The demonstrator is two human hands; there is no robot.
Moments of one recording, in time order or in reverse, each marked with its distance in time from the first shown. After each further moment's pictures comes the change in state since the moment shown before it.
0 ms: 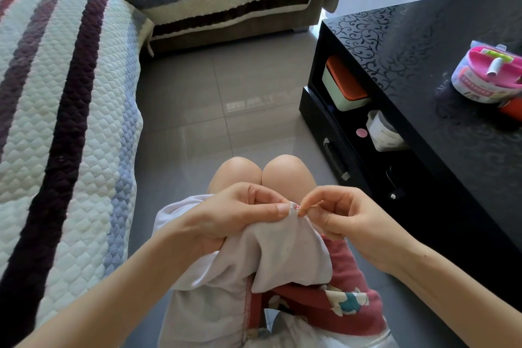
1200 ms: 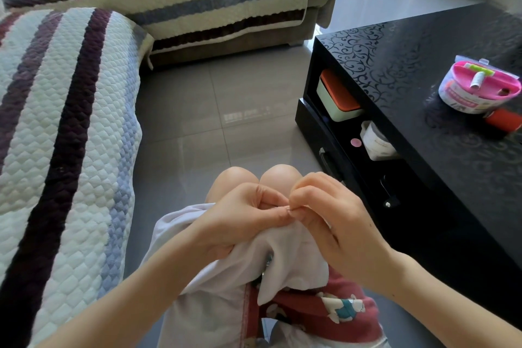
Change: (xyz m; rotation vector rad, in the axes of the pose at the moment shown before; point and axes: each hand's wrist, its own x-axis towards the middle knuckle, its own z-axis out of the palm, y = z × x) left_hand 0.005 0.001 0.010 0.339 0.126 0.181; right_hand 0.007 -0.015 0.021 -0.777 0.220 -0.855
